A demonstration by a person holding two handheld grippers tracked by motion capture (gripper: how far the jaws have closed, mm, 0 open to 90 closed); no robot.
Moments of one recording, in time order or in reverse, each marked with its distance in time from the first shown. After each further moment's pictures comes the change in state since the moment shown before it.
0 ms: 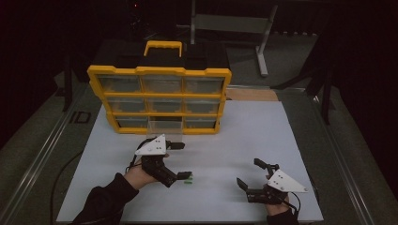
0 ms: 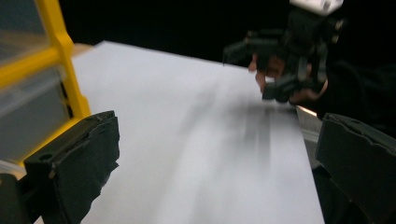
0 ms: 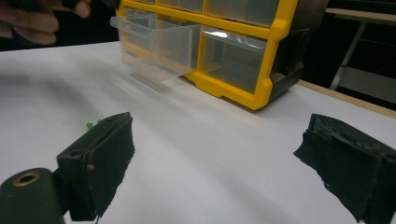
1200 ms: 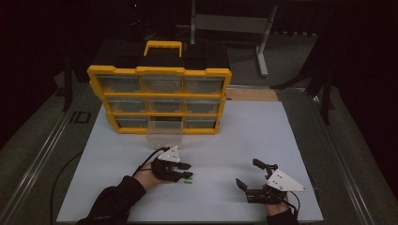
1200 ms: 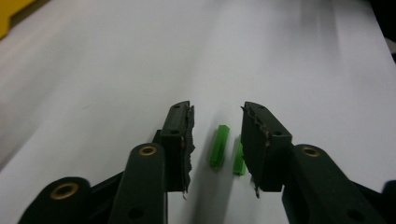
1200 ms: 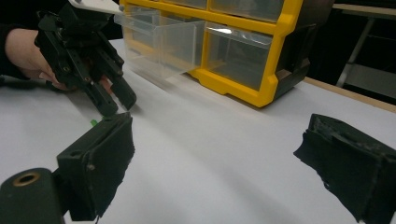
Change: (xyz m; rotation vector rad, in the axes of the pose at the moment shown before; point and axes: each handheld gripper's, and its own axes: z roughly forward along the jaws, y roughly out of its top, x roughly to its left) left arm 0.025 -0.061 0.046 0.336 0.019 -0.044; right arm 0.000 -0.002 0.002 0.012 0.019 0.009
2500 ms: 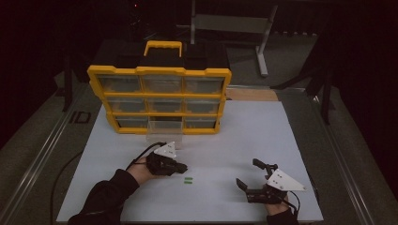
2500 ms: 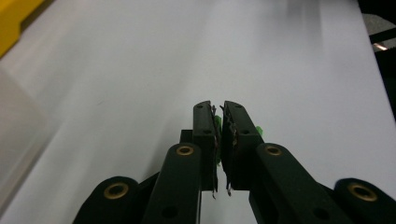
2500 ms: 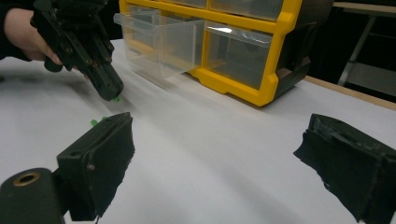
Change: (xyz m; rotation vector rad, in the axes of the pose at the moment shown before) left arm 0.007 0.012 -0.026 0.052 -0.038 0.035; right arm -0.001 -0.001 0.000 0.000 0.004 0.008
